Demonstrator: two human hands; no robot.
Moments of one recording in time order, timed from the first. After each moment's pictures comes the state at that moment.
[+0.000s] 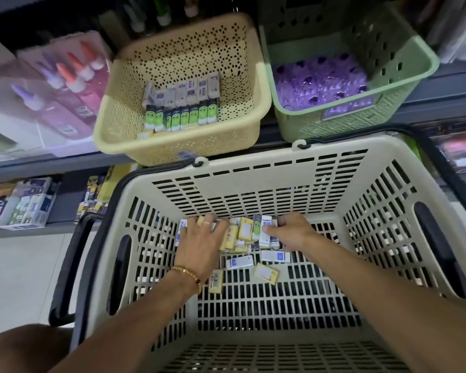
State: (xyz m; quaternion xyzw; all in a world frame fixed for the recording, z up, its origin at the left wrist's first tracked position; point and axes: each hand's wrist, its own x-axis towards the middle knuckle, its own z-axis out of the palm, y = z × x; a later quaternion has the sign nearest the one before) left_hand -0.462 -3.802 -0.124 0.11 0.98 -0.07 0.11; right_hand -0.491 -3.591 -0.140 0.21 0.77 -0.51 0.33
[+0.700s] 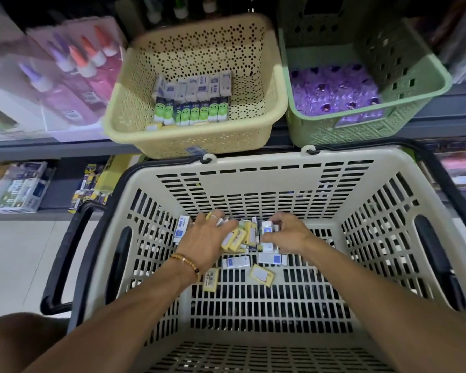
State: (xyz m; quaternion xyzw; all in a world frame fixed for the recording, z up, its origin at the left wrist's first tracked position) left_hand -0.473 -3.800 -0.118 0.17 0.97 0.01 0.17; right_hand -0.495 -3.594 -0.136 0.15 0.79 -0.48 0.35
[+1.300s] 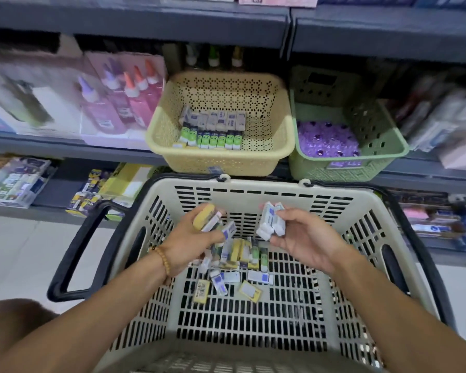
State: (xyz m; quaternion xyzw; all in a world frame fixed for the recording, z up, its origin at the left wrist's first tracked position) left_hand -0.463 -3.811 -0.026 -0.13 0.74 0.64 0.19; right_hand -0.487 -3.575 -0.020 0.10 0.42 -0.83 0.34
